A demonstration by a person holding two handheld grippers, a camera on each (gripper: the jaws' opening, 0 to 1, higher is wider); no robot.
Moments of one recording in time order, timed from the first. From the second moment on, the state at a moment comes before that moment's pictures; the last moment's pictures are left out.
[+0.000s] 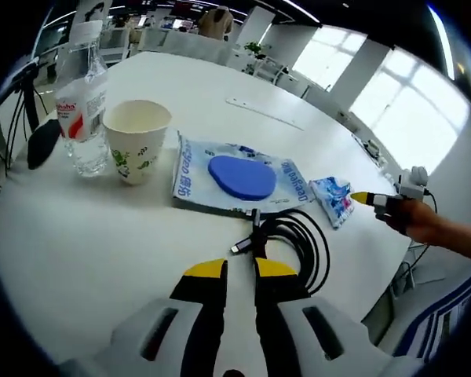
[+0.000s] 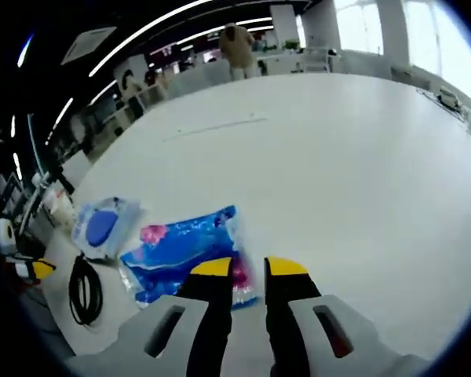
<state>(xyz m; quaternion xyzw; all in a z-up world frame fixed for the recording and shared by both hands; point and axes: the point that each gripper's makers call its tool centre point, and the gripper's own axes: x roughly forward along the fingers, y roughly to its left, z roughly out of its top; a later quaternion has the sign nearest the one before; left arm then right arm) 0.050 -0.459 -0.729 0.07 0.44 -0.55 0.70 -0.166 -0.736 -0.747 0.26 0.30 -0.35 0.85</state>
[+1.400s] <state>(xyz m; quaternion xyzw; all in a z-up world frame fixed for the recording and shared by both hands) 0.046 -0.451 -0.737 0.07 0.46 -0.55 0.70 -0.152 -0.723 -0.738 0.27 0.28 -0.35 0.85</state>
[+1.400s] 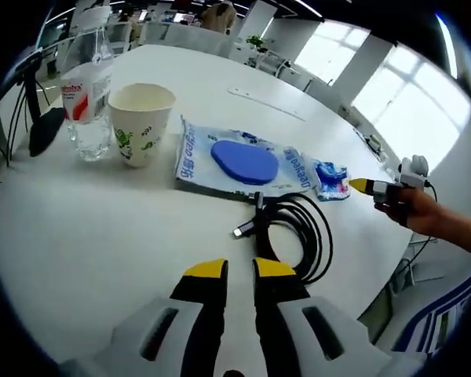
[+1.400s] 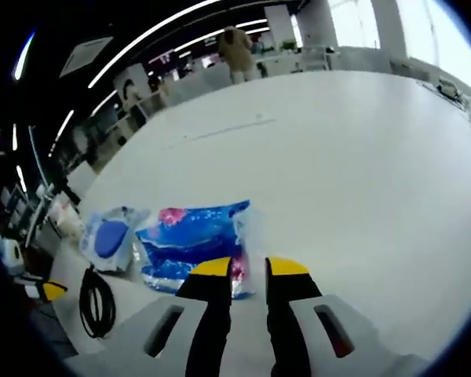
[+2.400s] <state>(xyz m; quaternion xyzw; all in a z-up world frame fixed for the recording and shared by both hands) 0.044 -0.446 -0.748 0.07 0.47 -0.55 0.69 -0.139 -0.644 -0.738 0.27 0.27 -0.32 0.87</state>
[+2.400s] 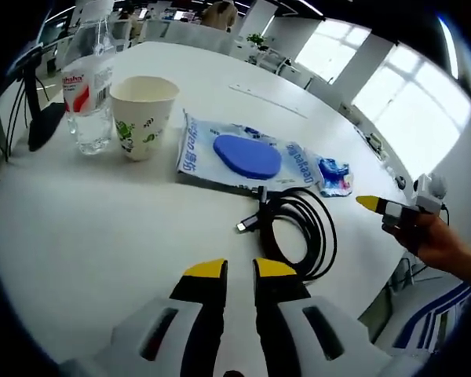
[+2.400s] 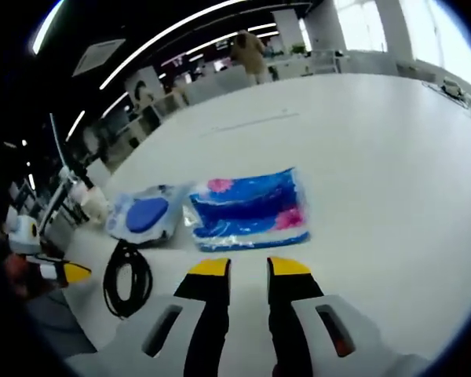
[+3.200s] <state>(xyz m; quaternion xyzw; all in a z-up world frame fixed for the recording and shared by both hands) 0.030 -0.452 -0.752 0.06 0.48 -0.55 0.68 -0.064 -0.563 -0.737 0.29 0.26 -0.19 0.90</state>
